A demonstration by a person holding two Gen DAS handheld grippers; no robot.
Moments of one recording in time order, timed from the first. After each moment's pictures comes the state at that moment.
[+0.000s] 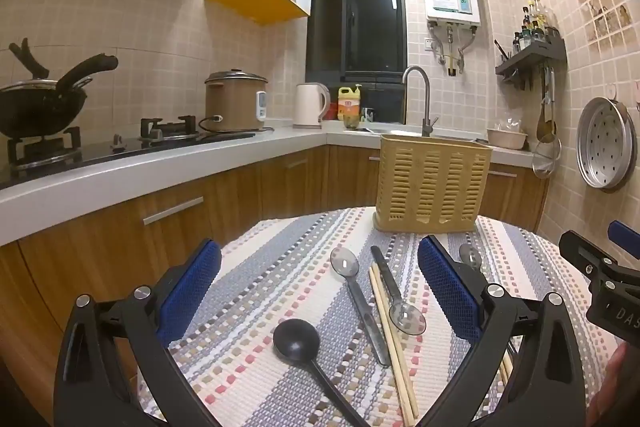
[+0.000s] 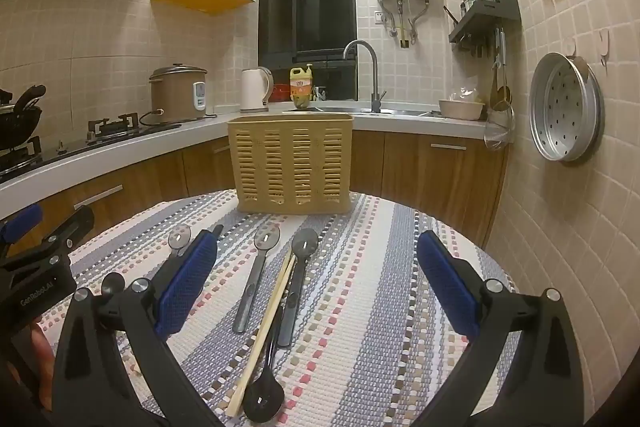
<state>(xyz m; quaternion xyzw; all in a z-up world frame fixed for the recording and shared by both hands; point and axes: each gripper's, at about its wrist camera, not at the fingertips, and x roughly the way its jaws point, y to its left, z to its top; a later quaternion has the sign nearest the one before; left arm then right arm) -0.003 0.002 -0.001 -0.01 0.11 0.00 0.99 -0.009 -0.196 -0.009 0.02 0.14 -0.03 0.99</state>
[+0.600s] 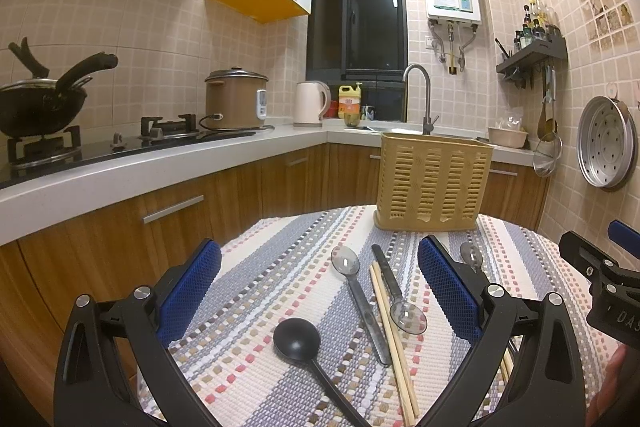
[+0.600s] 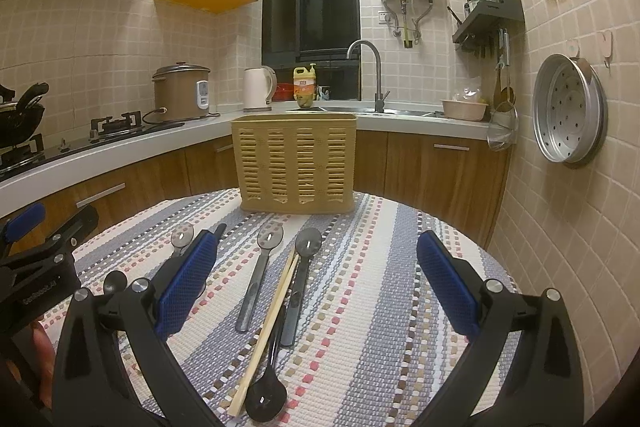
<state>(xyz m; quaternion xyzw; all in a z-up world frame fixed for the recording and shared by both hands) 0.000 0.001 -0.005 -0.01 0.11 0.00 0.99 -0.007 -0.193 -0.010 0.01 0.14 -0.02 0.99</state>
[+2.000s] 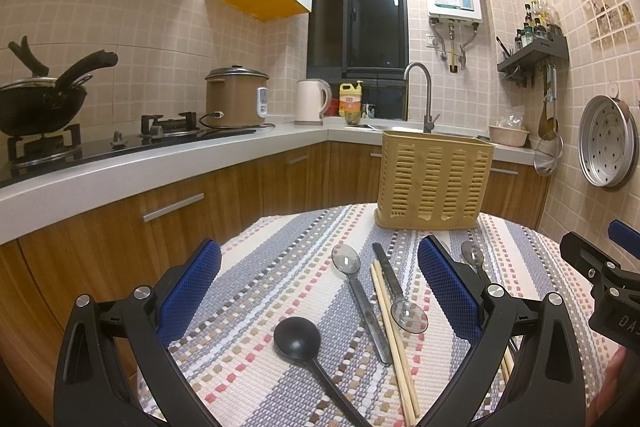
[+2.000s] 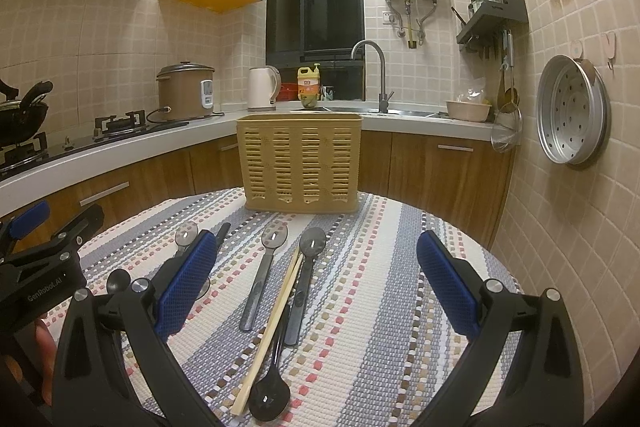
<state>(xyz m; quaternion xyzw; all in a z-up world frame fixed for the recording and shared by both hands) 0.003 0.001 -0.008 -0.01 0.11 0.01 0.99 -0.009 -0.191 -0.009 0.01 0.14 -0.02 0.99</state>
